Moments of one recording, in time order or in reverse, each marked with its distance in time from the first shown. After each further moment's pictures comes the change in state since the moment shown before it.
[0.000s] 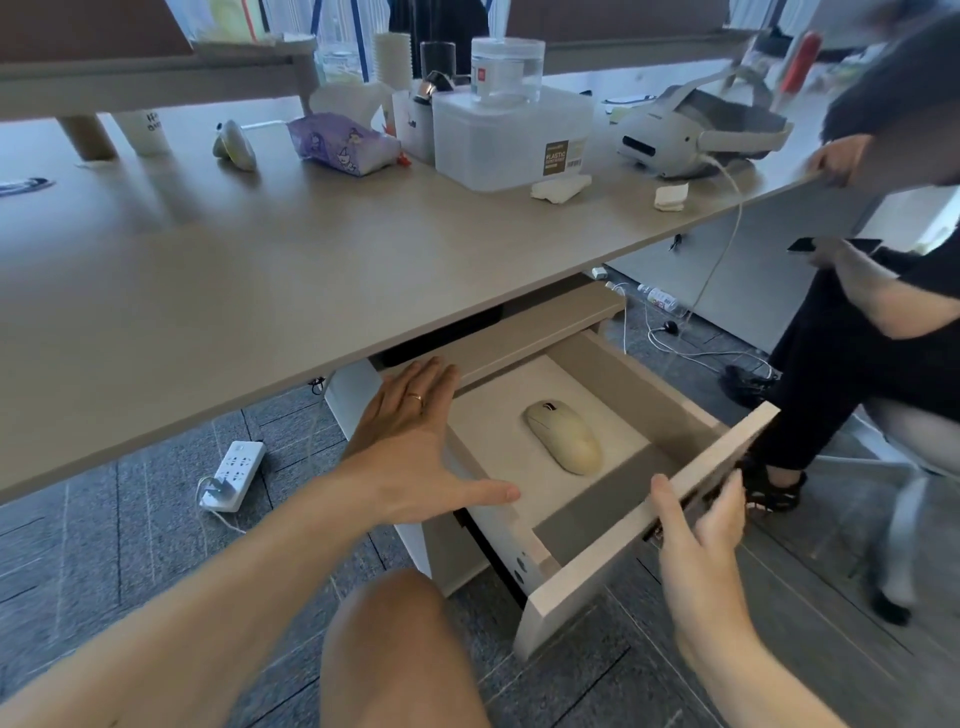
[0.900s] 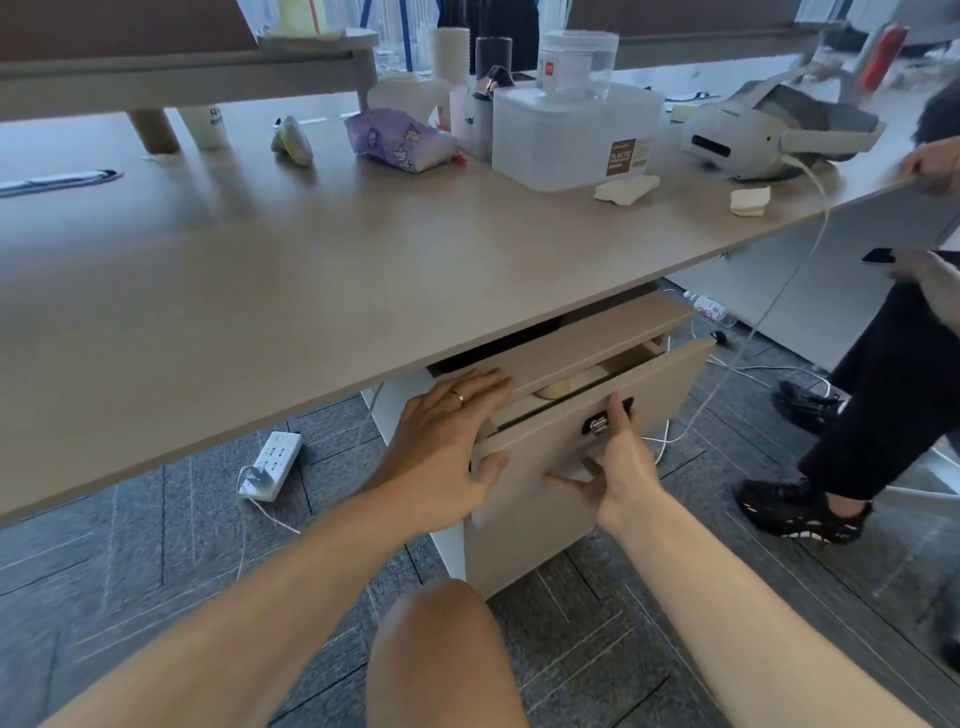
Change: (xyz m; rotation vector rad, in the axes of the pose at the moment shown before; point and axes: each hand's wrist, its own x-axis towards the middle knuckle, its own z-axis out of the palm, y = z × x) left_hand 0.014 -0.043 0.016 -0.125 0.331 0.226; right_hand 0.087 -0.008 0.142 0.479 -0.180 0.439
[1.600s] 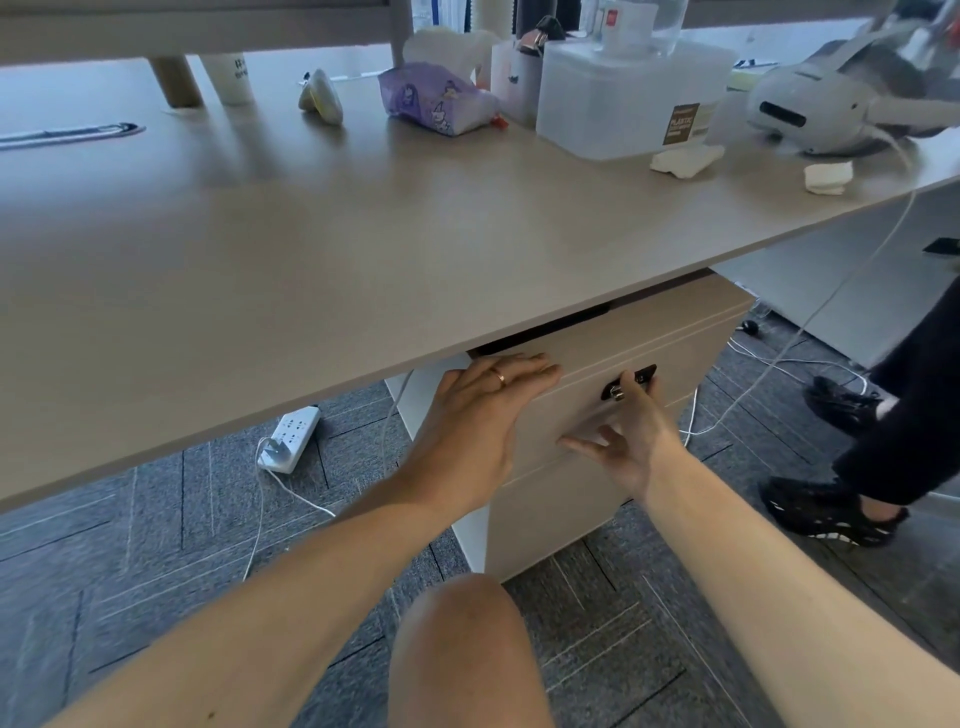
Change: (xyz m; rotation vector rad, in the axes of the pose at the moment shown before) left_hand 0.006 -0.021 0.017 -0.082 0.195 0.086; right_hand 0.043 0.003 0.028 -0.083 -0.114 0.012
